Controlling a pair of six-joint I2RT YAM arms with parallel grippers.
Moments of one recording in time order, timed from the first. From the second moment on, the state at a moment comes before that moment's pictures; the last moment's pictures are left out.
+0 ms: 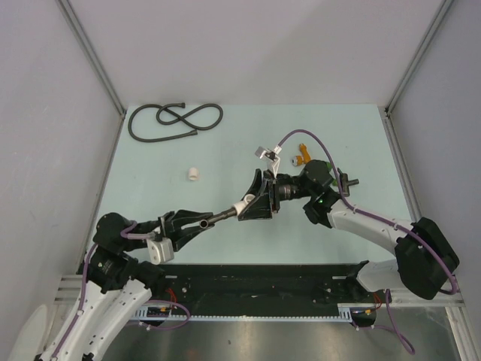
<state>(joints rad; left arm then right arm) -0.47 0.31 0.60 -0.15 0.98 0.55 0.73 1.33 0.78 0.80 -1.06 0.85</state>
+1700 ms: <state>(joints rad) -0.47 0.55 0.44 0.40 0.58 -0.94 0.93 1.01 0.74 0.21 -0.32 -0.26</state>
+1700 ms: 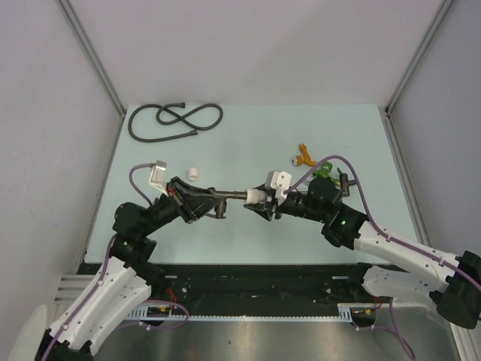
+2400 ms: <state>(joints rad) -0.47 0.33 0.51 0.05 0.84 0.36 0.72 1.31 0.75 0.74 -1.02 0.83</state>
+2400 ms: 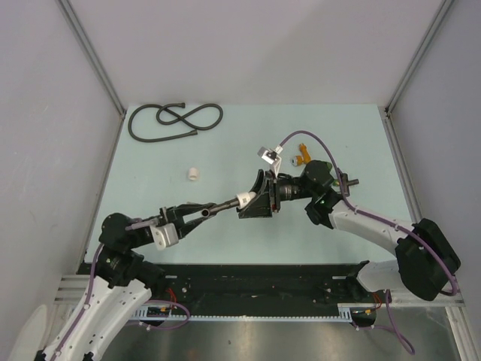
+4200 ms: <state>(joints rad) -0.46 0.60 0.51 0.31 0.62 -0.75 0.70 1.01 0.73 0.37 -0.65 -0.04</state>
